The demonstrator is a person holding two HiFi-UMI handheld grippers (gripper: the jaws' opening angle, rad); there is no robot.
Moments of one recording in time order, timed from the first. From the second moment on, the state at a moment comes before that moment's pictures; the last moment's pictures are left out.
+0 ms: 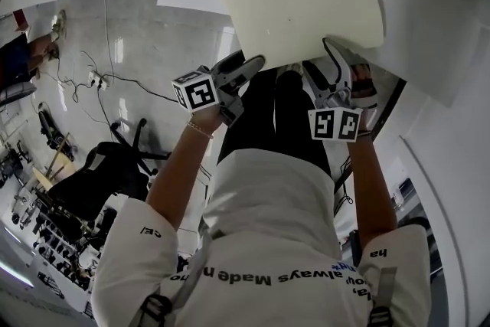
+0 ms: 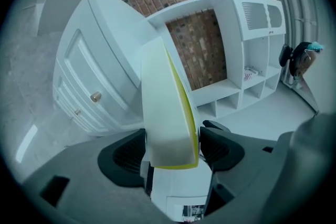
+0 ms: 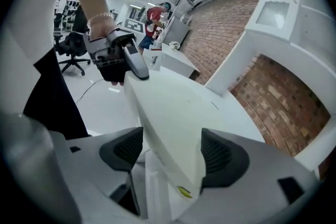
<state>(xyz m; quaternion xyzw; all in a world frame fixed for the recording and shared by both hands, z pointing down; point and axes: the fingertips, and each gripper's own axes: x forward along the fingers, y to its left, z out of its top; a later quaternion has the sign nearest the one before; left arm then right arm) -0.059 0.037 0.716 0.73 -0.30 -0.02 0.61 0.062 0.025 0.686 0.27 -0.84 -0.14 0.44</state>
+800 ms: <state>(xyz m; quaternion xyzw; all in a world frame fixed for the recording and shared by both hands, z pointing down) -0.075 0.006 0.655 0.75 -0.35 0.00 0.56 0.053 0.008 0.664 0.29 -0.85 -0.13 0.42</state>
